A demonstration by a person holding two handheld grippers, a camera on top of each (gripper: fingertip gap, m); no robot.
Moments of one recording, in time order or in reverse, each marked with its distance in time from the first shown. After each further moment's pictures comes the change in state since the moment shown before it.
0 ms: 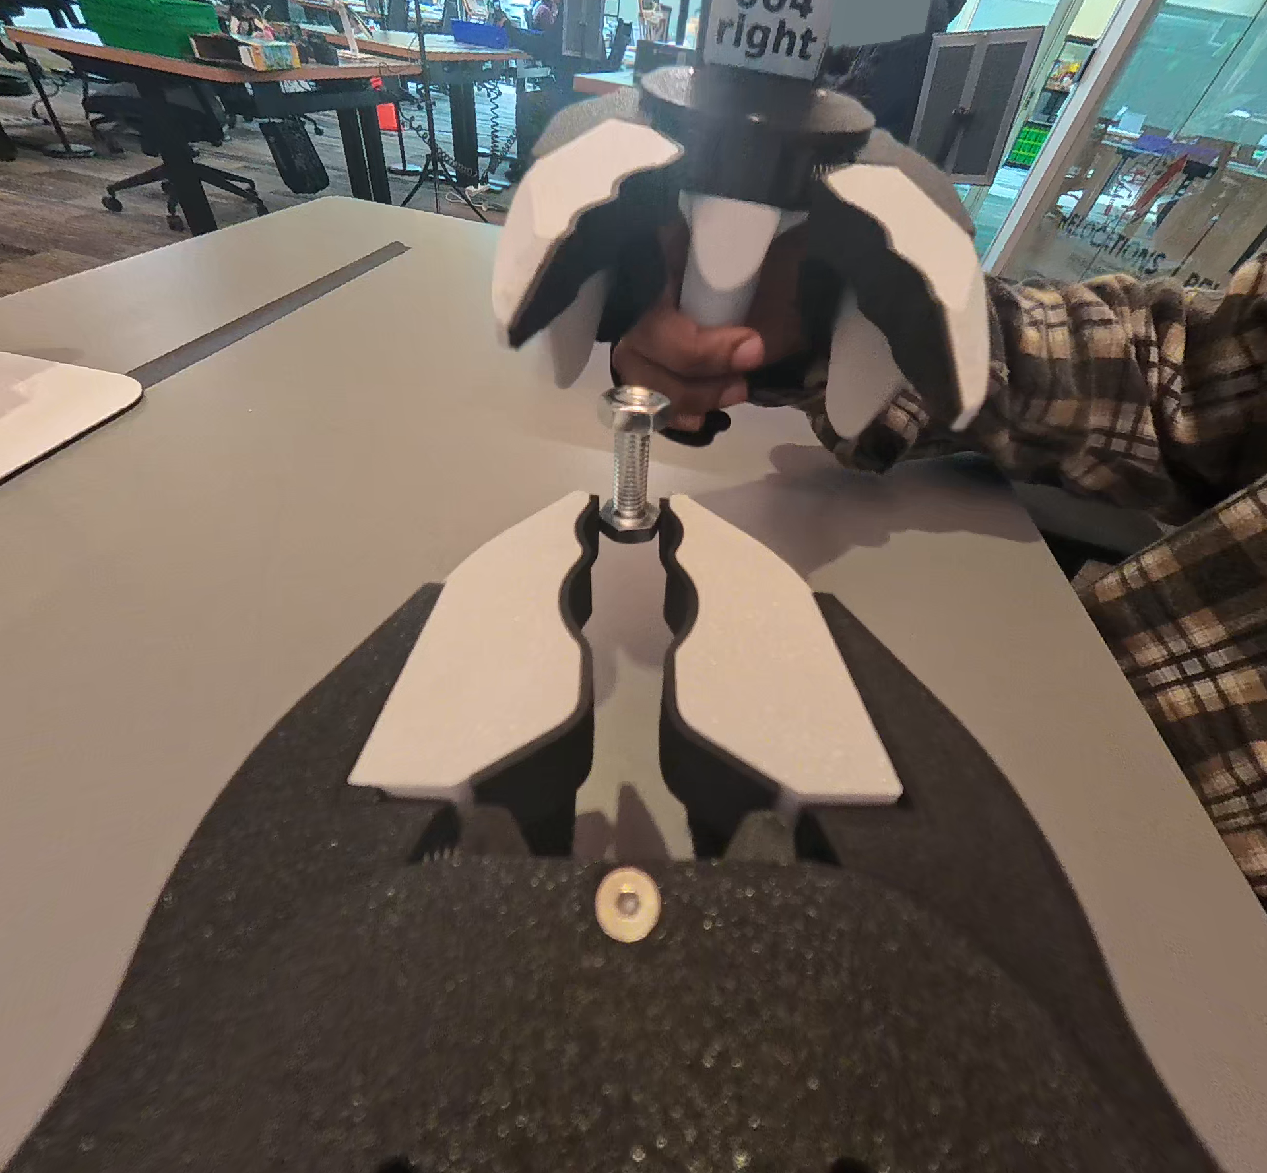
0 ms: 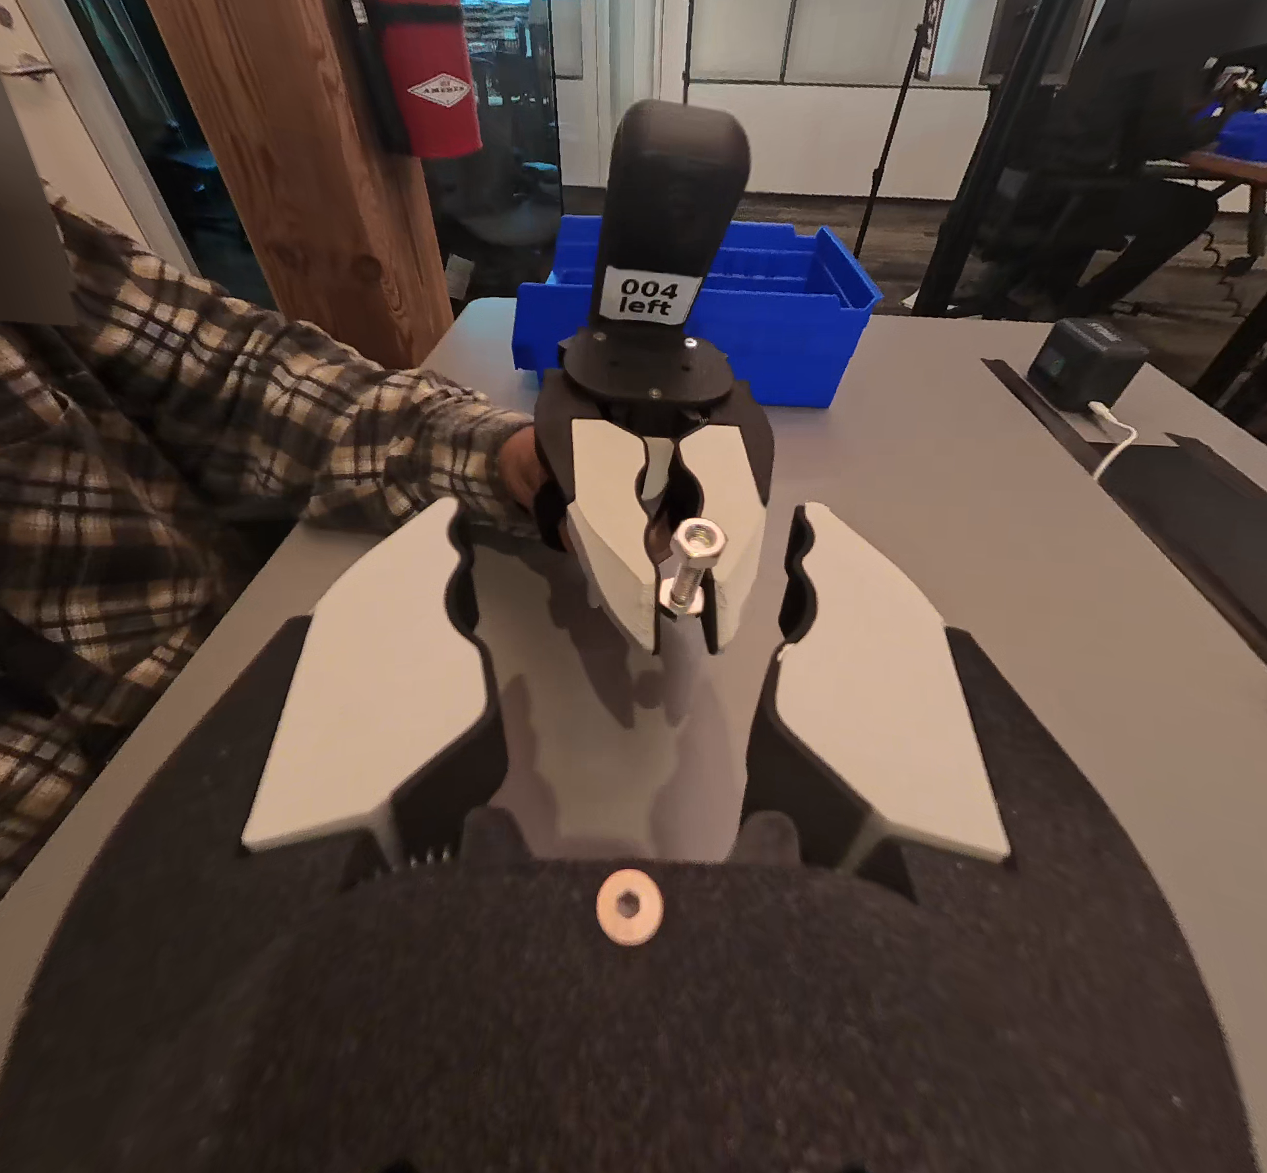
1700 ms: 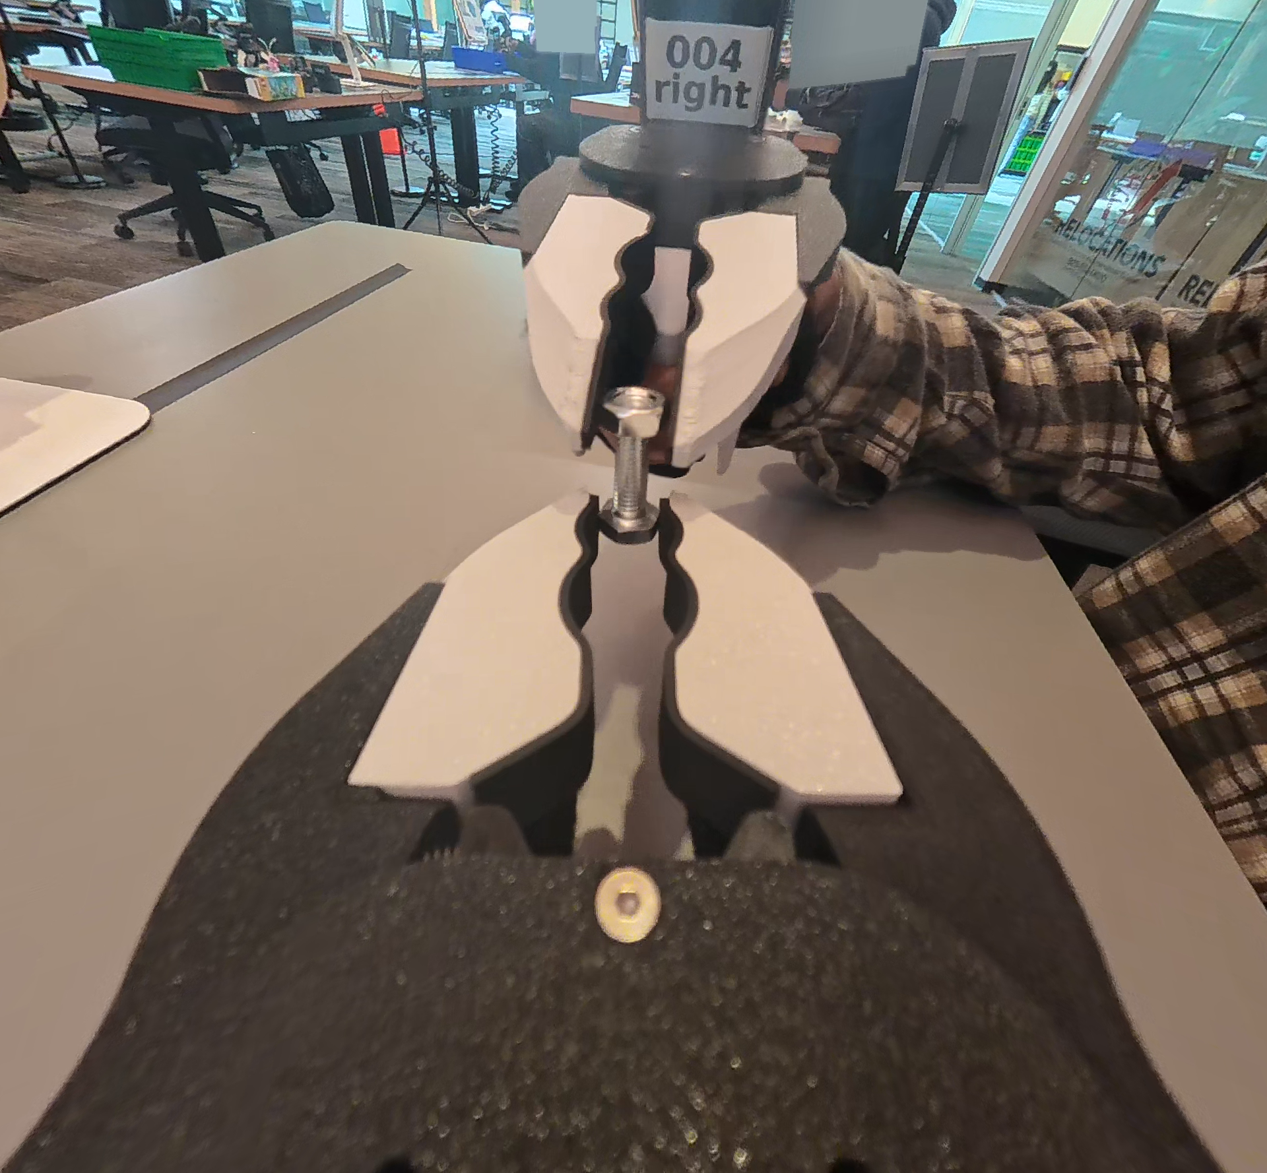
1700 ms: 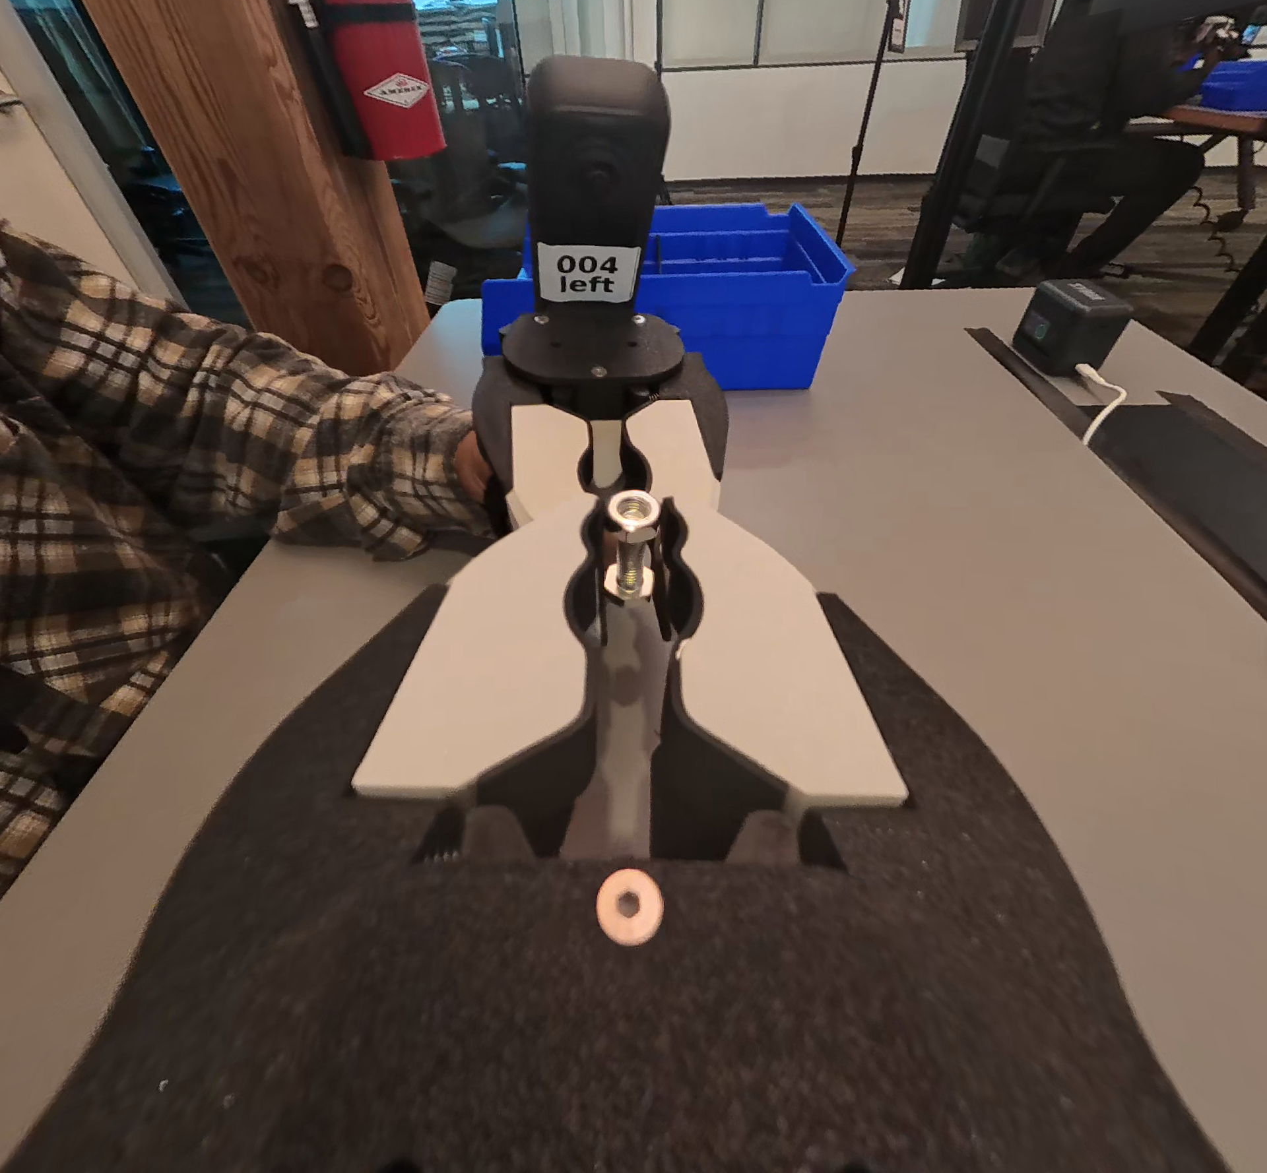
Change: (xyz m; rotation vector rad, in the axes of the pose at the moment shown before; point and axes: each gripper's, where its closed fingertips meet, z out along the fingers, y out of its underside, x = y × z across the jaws) left arm 0.003 -0.004 0.000 0.017 -0.002 0.021; right arm 0.016 0.006 0.005 -0.008 0.031 0.056
